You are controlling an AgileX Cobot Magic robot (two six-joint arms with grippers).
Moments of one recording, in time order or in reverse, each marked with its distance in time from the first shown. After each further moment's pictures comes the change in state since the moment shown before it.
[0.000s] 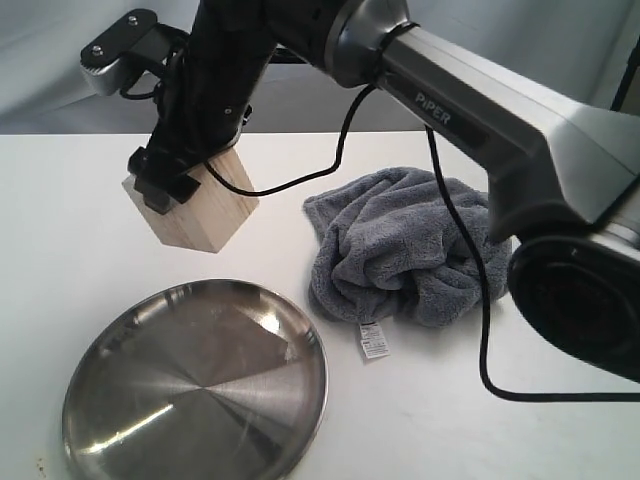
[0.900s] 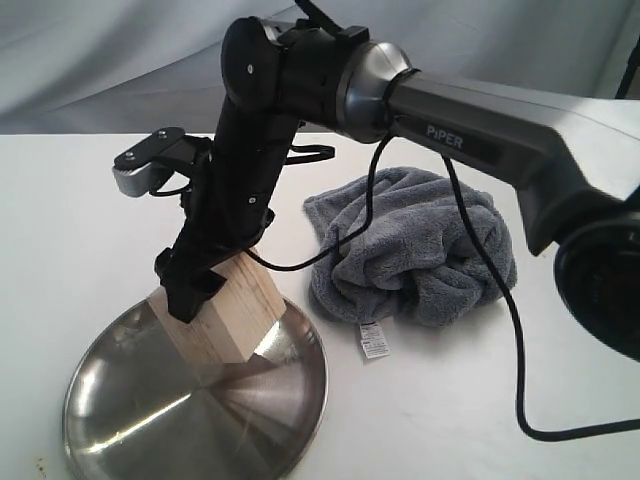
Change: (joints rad) left arm 0.000 0.000 0.000 0.000 0.000 0.000; right arm 0.001 -0.089 0.397 0.179 -0.005 -0.053
